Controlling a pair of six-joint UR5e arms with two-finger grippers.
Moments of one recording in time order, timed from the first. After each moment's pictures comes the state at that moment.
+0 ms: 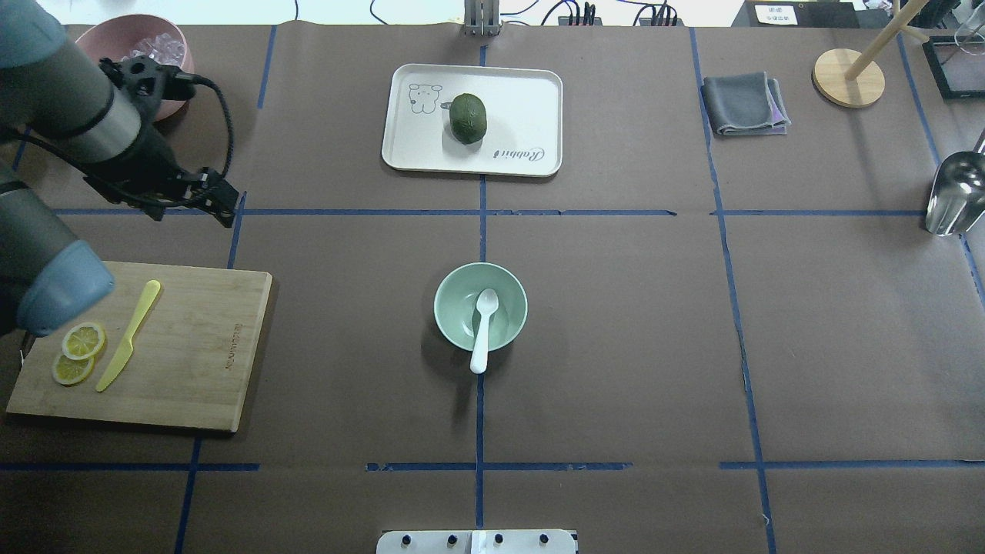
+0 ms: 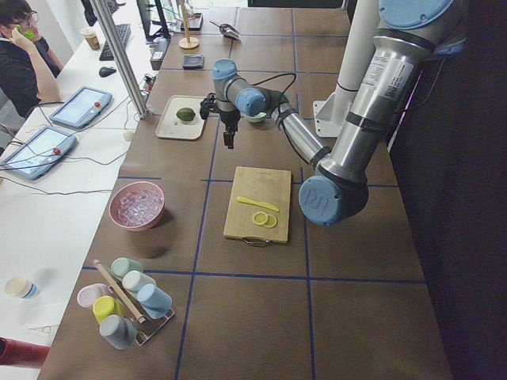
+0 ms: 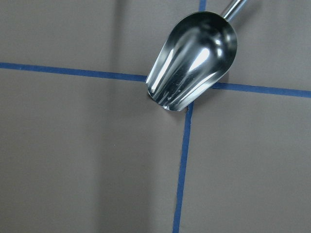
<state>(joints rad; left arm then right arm) -0.98 -1.90 -1.92 -1.43 -2.23 -0.64 1.60 -1.65 1.73 -1.63 2.42 -0.10</state>
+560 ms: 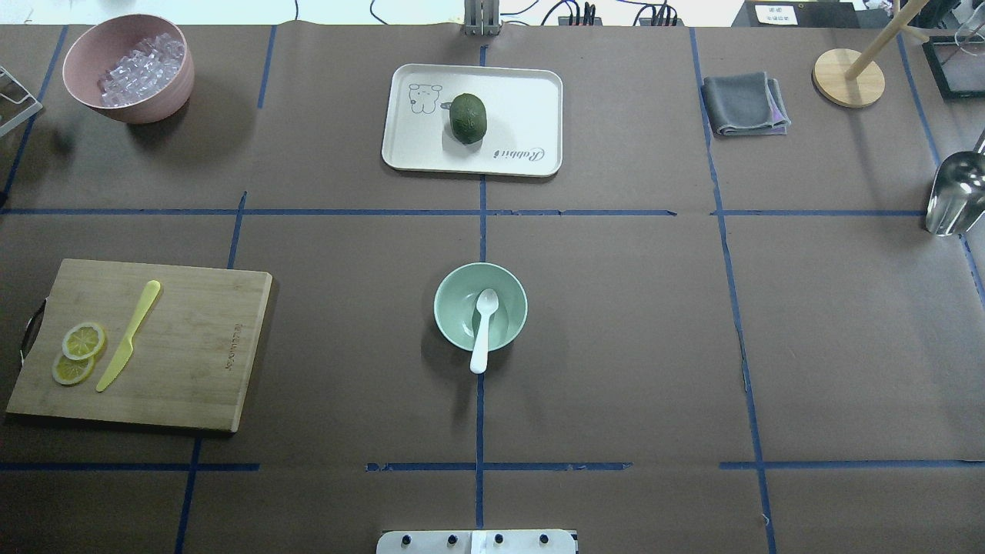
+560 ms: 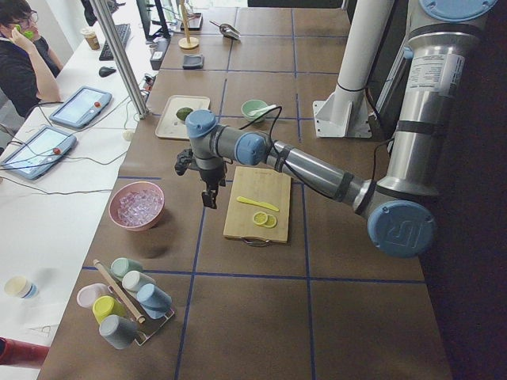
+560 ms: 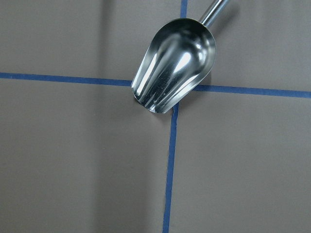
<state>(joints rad) -1.33 -1.67 -1.79 -1.43 -2.30 -0.09 1.62 -1.65 1.71 -1.63 2.42 -0.10</state>
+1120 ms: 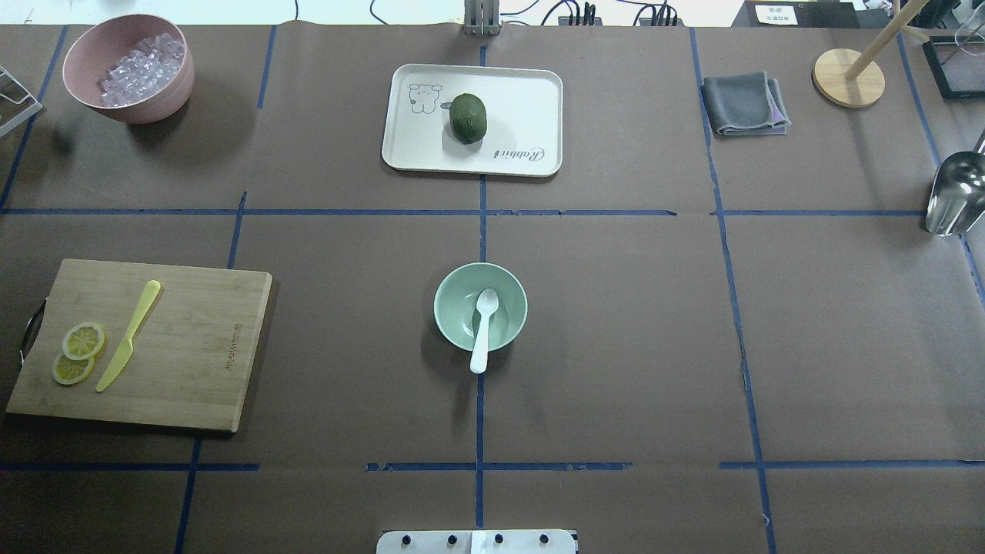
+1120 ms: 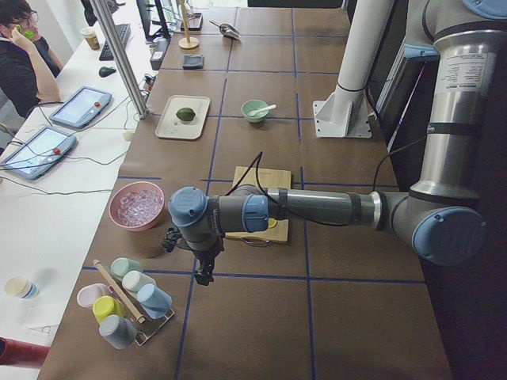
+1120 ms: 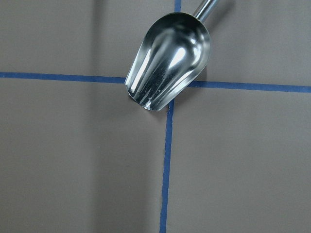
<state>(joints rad) -1.59 -1.61 -1.56 -1.46 -2.37 0.26 1.62 -1.65 1.70 -1.63 2.42 -0.10</state>
